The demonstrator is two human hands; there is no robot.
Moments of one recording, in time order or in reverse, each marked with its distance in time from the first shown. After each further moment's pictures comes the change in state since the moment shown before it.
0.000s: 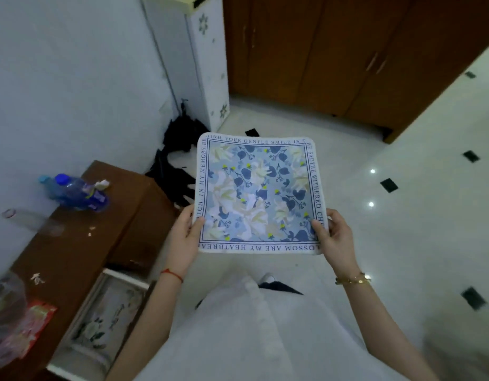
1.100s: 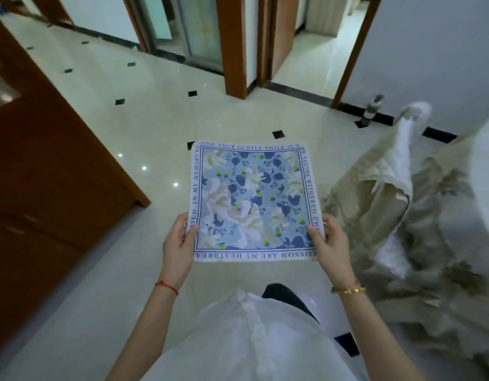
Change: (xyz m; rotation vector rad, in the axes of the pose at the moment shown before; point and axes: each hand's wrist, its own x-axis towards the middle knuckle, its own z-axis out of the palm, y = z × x) left_hand 0.170 0.186 0.796 0.139 -1.259 0.289; right_hand 0.127 0.135 -0.497 0.213 1.315 0.313
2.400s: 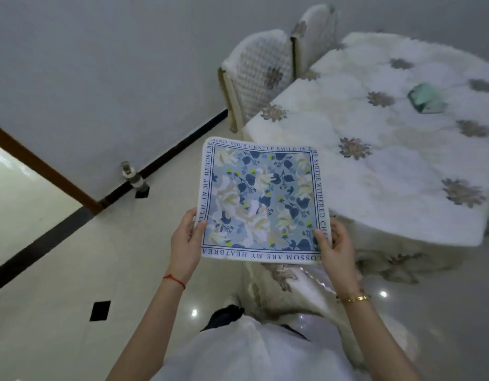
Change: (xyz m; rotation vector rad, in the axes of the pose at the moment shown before) left_hand 0.520 0.176 0.703 0.118 -1.388 0.300; right_hand 0.438 0.024 -0.241 0.147 1.425 0.292
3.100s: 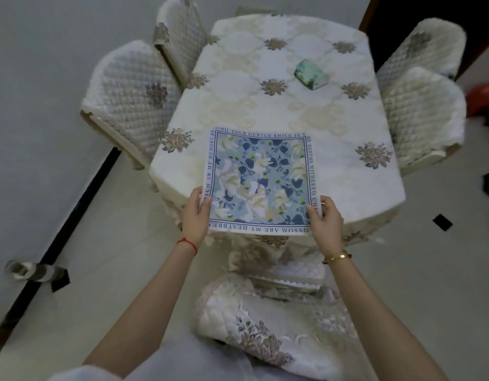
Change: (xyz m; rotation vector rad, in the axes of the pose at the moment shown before) left_hand 0.233 0.008 0.195 0.110 -0.536 0.117; right_hand 0.139 0.017 -0.055 -0.214 0.560 0.139
